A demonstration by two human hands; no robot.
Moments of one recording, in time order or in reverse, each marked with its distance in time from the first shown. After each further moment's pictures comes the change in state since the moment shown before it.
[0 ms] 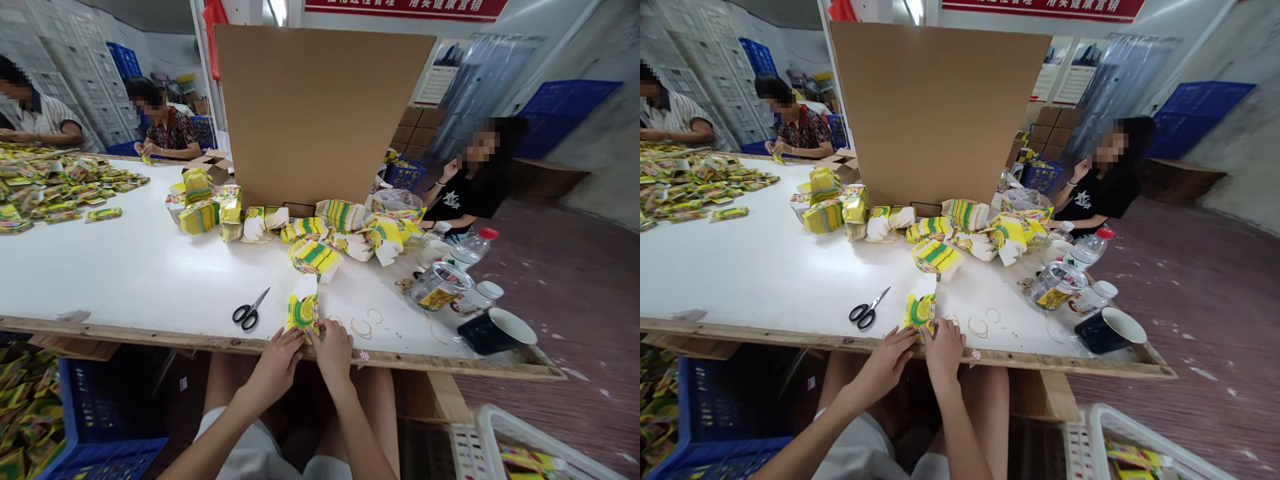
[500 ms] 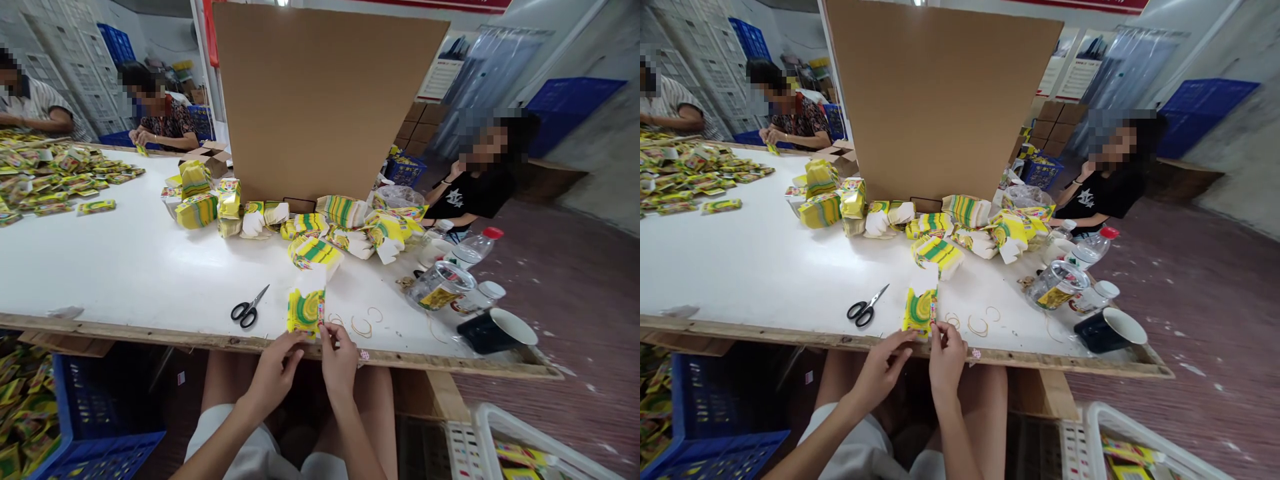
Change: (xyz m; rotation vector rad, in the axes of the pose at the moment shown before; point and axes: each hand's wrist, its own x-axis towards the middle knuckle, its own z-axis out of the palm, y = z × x) left_hand -0.009 0.010 0.002 -0.144 0.150 -0.060; right_hand -0.020 0.005 -0.005 0.466 0.155 0.092
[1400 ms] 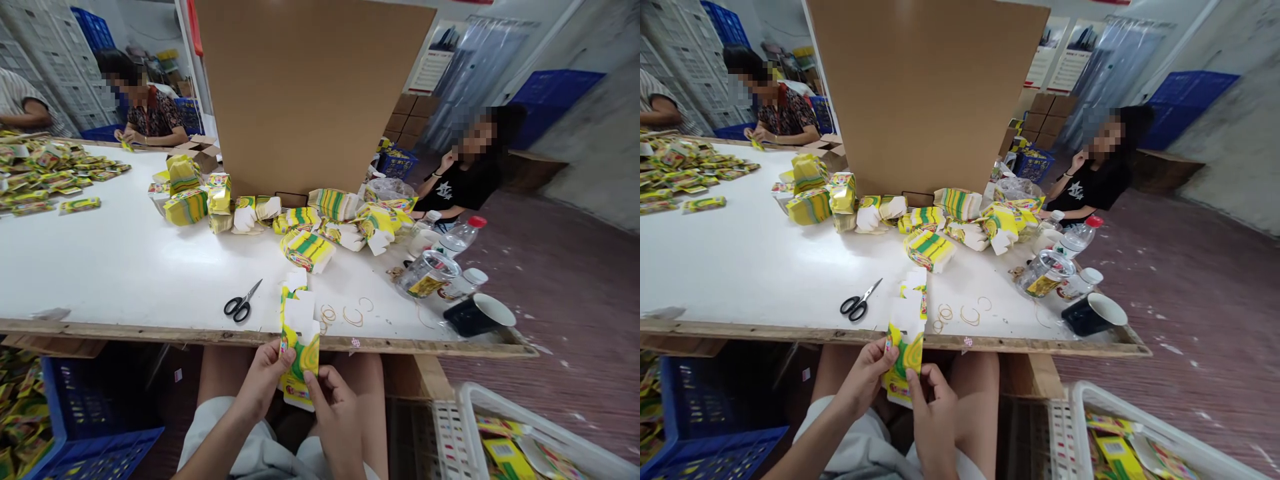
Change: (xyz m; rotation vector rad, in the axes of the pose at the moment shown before) left_hand -0.013 0.030 0.006 -1.035 -0.056 -0.435; right_hand -0.083 -0.021 -0.038 0.418 -0.272 0.262
